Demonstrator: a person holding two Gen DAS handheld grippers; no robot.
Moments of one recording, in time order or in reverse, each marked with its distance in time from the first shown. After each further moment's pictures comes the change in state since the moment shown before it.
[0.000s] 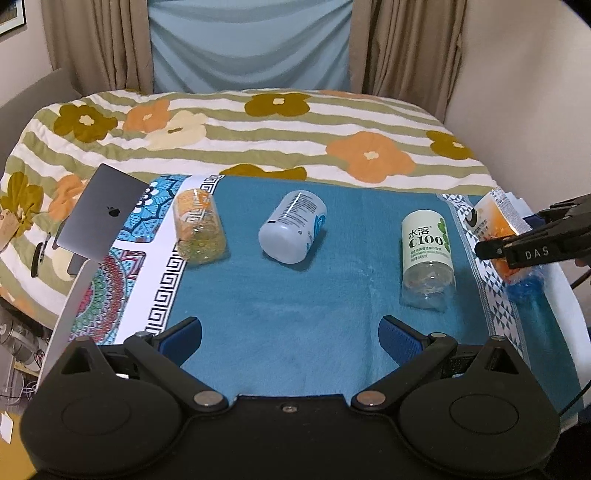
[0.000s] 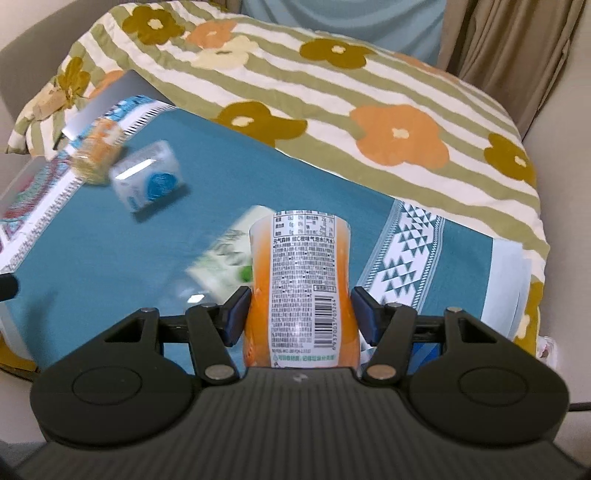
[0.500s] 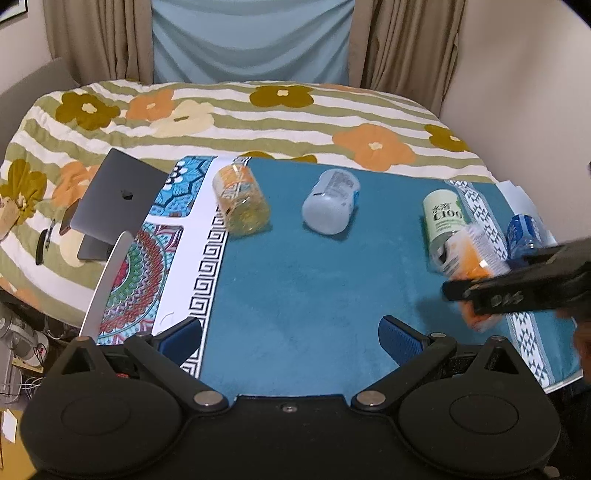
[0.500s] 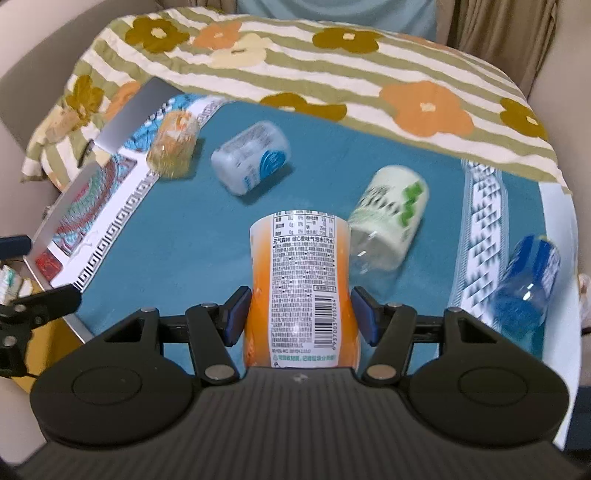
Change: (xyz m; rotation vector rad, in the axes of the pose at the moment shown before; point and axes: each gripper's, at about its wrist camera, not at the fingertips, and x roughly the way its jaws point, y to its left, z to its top) left arm -0.016 0.068 -0.028 0.002 0.027 -0.049; right arm -0.016 0.124 -0.022 0.151 0.042 0.023
